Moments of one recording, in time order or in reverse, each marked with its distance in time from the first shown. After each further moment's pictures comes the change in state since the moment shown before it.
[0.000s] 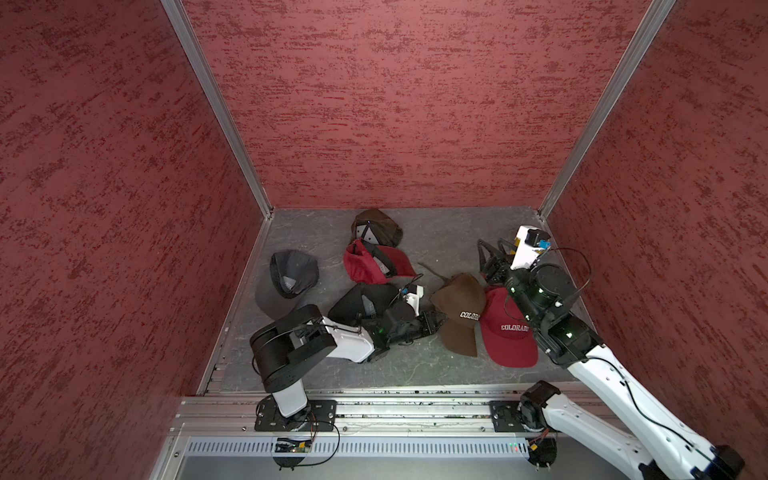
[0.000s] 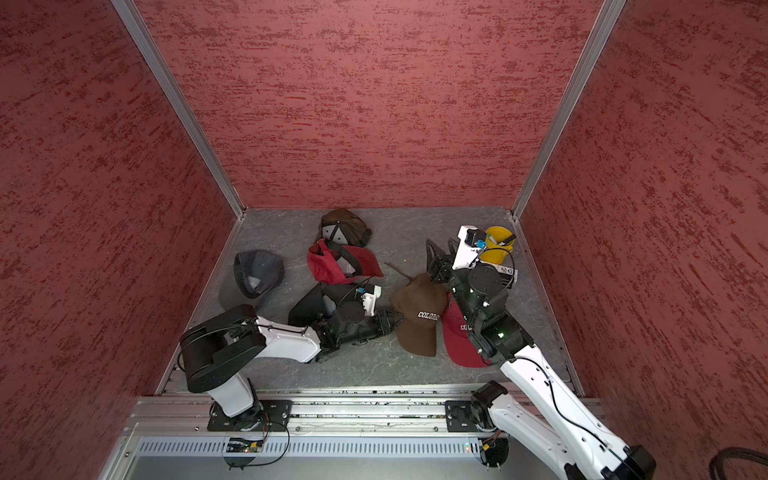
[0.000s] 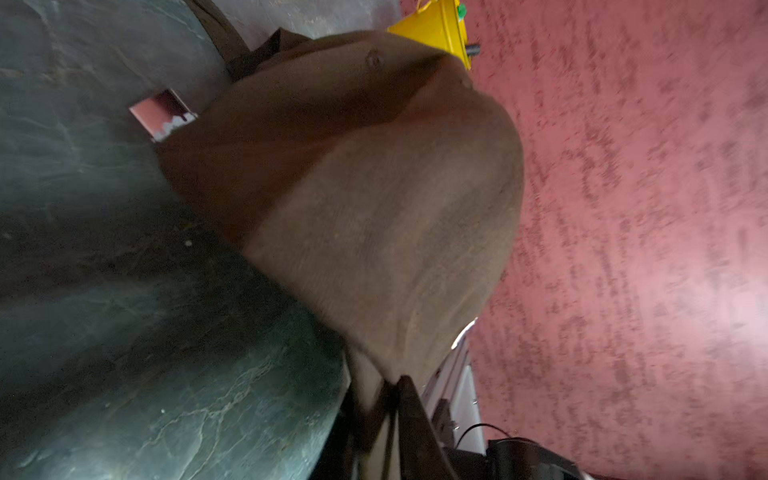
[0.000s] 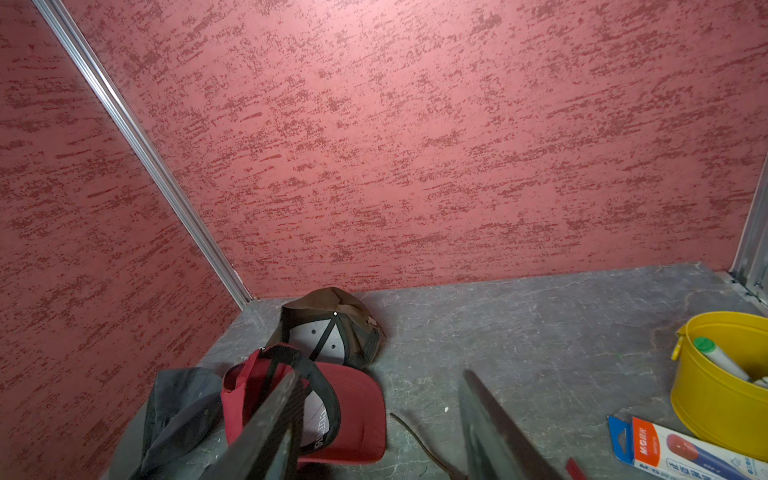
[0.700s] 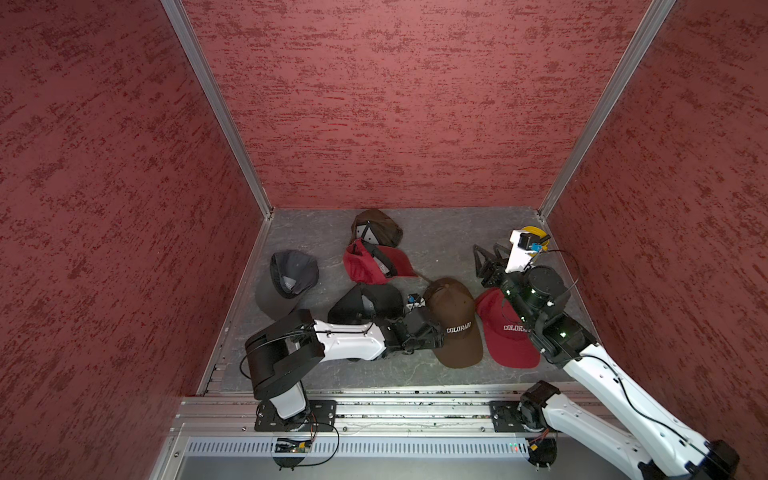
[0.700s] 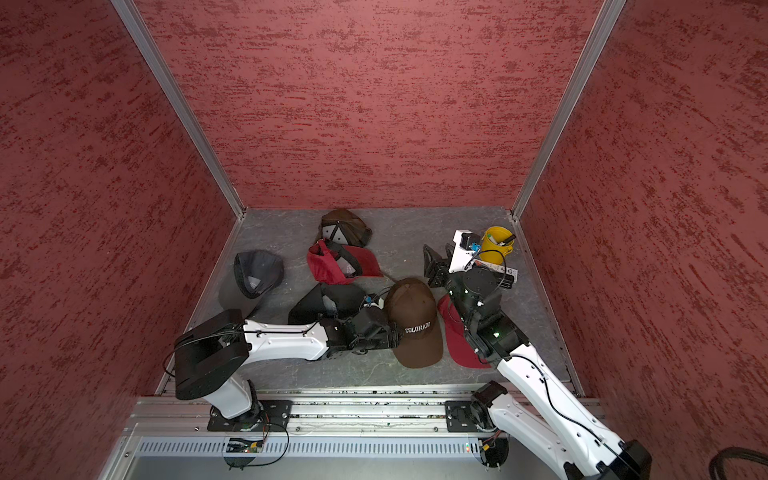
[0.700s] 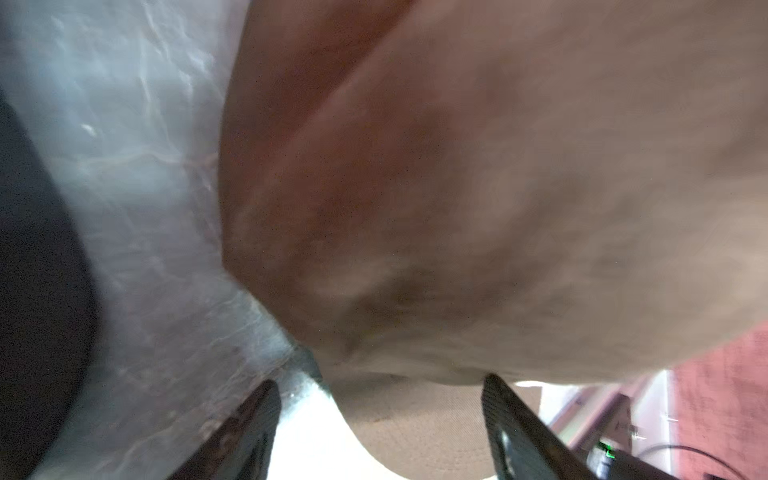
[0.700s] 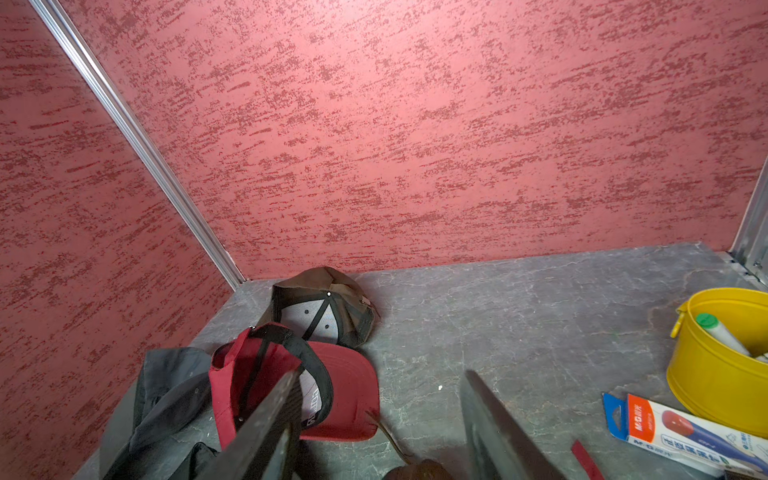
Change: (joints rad) left arm -0.100 -0.030 0.222 -0.744 -0.241 0.085; right arm 0.000 0.015 -0.037 0.006 -0.007 0.000
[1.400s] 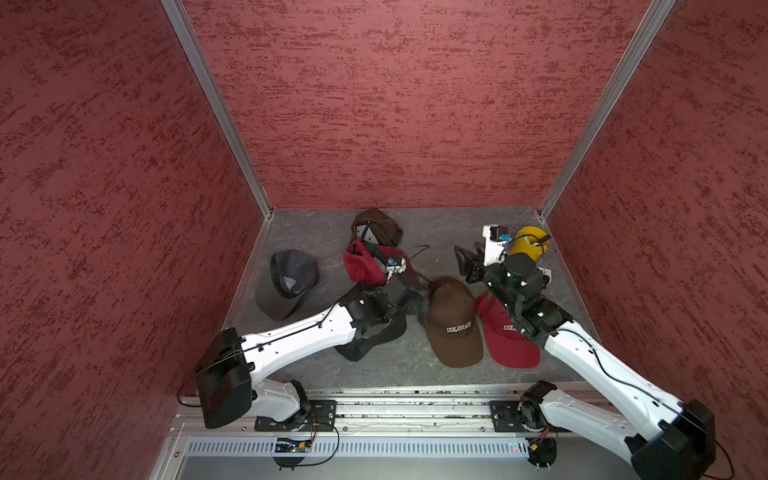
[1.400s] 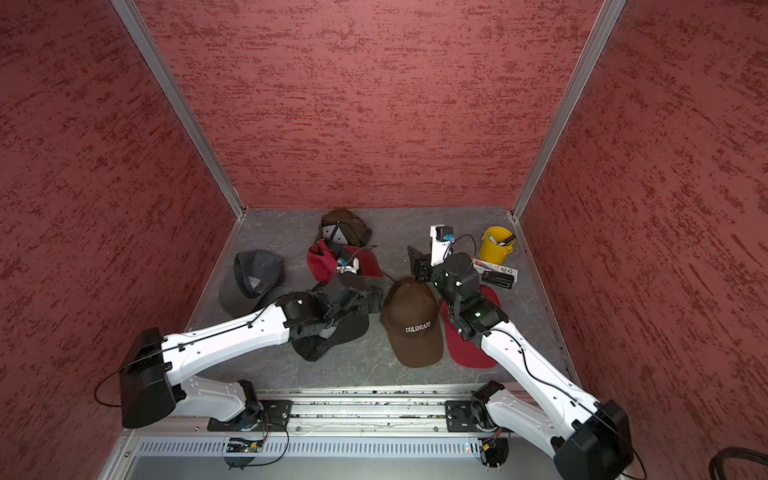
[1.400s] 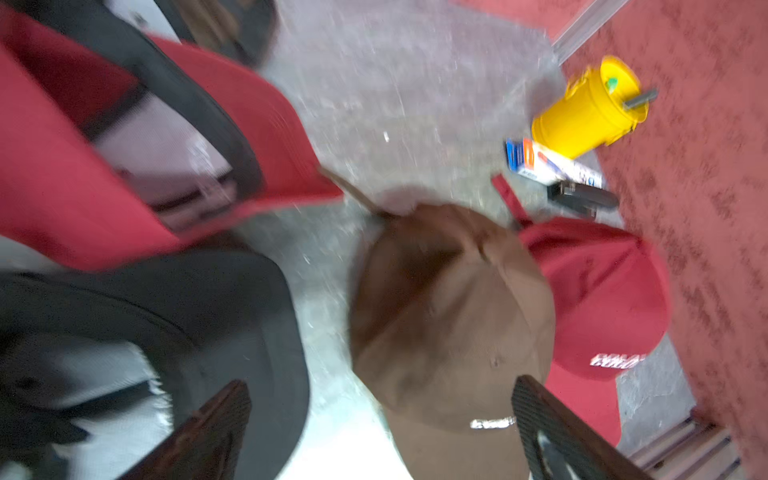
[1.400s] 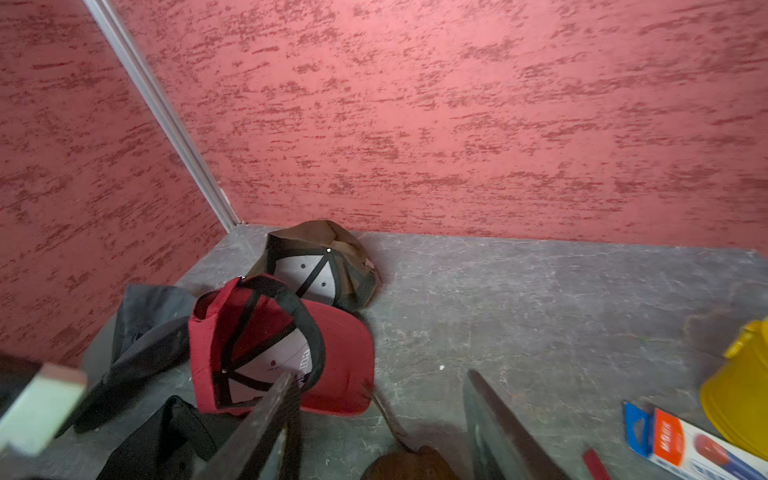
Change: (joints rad) left arm 0.200 -0.329 0.170 -0.359 -0.187 0.282; right arm 0.000 0.233 0.079 0.023 -0.126 -0.099
